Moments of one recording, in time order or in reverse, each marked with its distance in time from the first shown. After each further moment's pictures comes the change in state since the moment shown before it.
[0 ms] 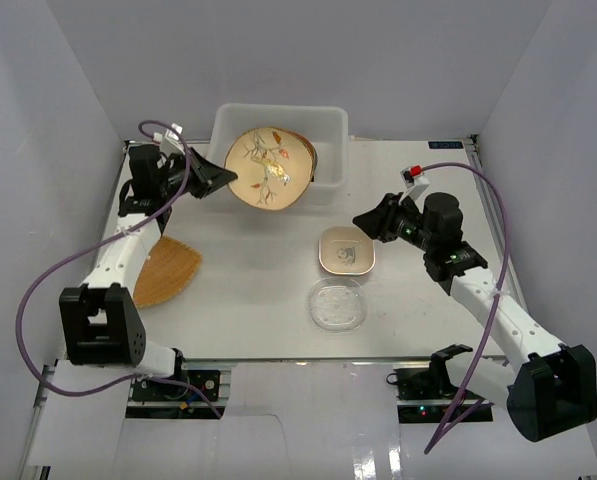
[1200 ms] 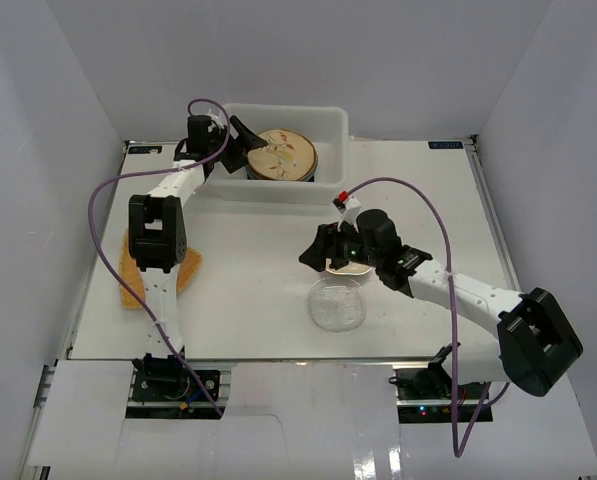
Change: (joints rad) left arm -0.106 0.931 0.841 -0.017 -0.247 -0.045; right arm 0.362 0.224 -0.002 0.032 0.140 0.020
